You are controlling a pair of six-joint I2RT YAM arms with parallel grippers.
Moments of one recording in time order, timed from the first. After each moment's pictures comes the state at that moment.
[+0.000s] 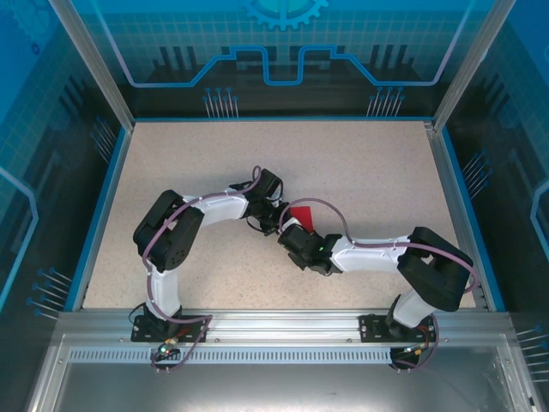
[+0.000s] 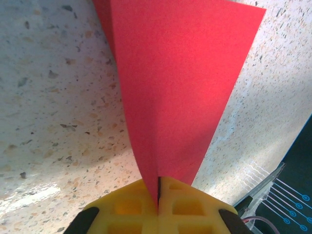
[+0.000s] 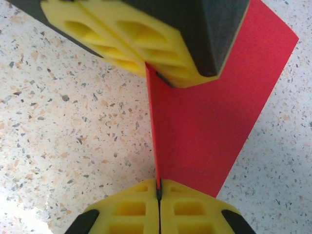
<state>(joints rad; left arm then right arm) -0.58 1.94 1.19 -0.36 0.54 -0.97 0.99 1.58 0.76 -0.31 0.44 0.20</state>
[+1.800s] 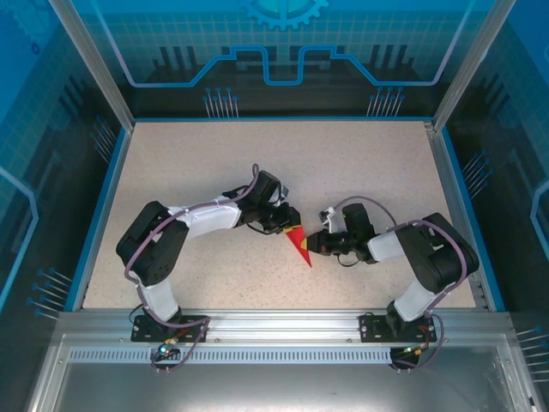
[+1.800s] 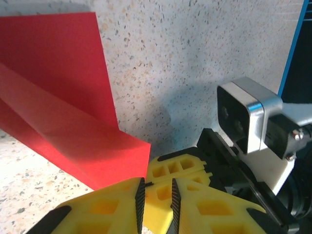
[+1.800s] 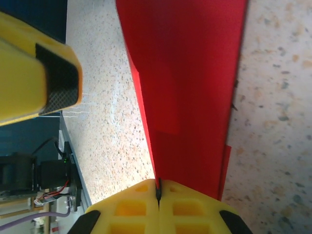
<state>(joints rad) -0.63 1.80 1.08 -0.20 0.51 -0.95 0.39 1.66 0.42 0.45 -0.81 0.67</state>
